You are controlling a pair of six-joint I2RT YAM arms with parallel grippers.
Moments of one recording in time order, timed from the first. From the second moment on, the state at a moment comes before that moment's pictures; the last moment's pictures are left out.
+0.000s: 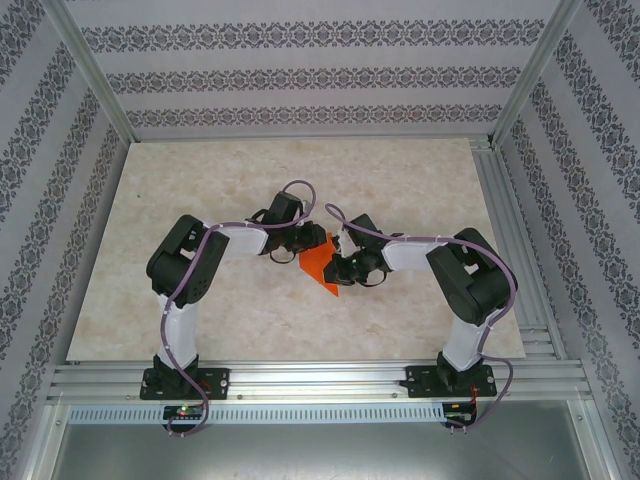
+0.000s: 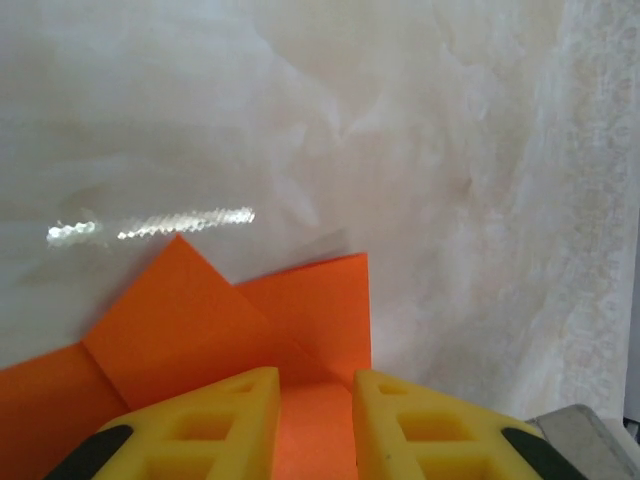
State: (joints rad) left arm -0.54 2.02 1.13 0.06 0.44 -0.79; right arm 0.58 1.80 0.87 -0.20 -0.58 0.52
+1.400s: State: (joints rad) left arm -0.54 2.02 1.12 0.08 0.43 -0.79; right arm 0.61 1.76 0.85 -0.17 -0.43 0.76
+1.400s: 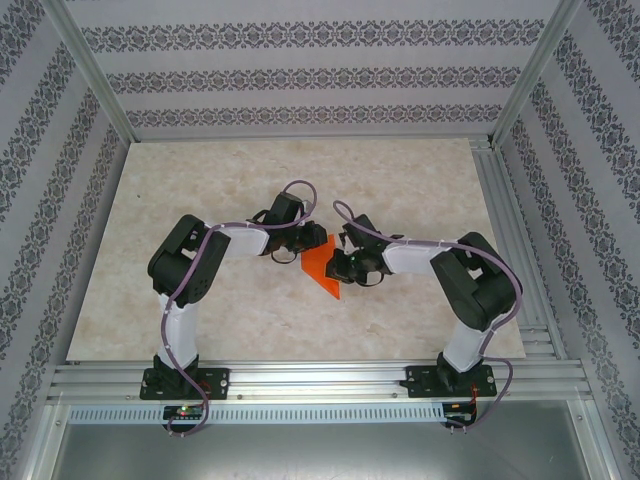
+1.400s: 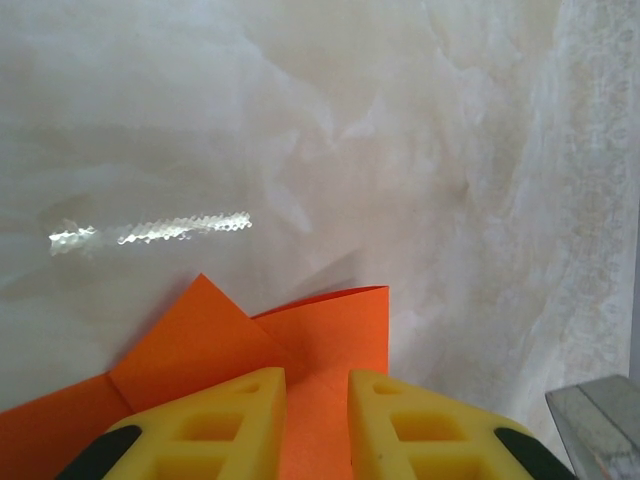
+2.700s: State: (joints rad) left arm -0.48 1.54 0.94 -0.02 0.41 -0.78; right arm 0.44 1.65 0.78 -0.09 -0.55 0.60
